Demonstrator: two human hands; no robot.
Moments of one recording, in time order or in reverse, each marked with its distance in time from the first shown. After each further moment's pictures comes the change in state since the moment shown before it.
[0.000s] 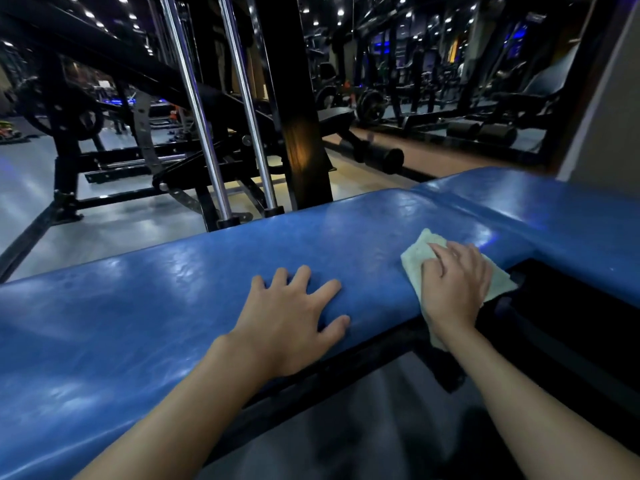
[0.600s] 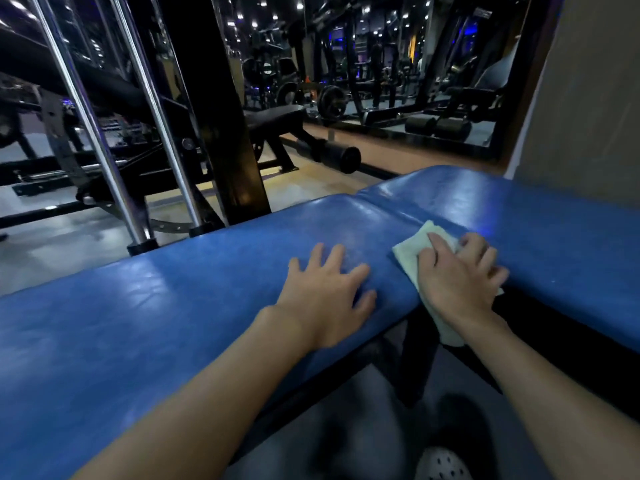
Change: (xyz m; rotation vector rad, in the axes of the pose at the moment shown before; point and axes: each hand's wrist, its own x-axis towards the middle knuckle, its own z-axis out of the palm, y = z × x) left_hand 0.143 0.102 0.004 -0.160 0.069 0.160; right_hand 0.095 0.070 -0.028 -0.371 -0.227 0.172
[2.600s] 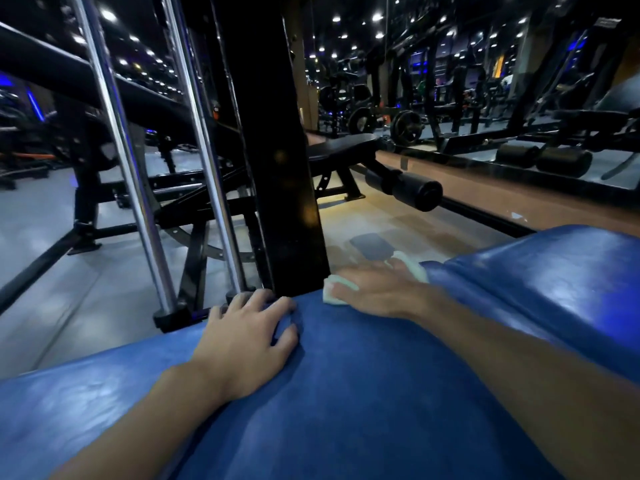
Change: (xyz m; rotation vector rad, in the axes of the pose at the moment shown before) left_hand 0.050 -0.195 0.024 -0.034 -0.024 -0.447; right_hand 0.123 -0.217 0.138 -0.082 -0.678 -0.954
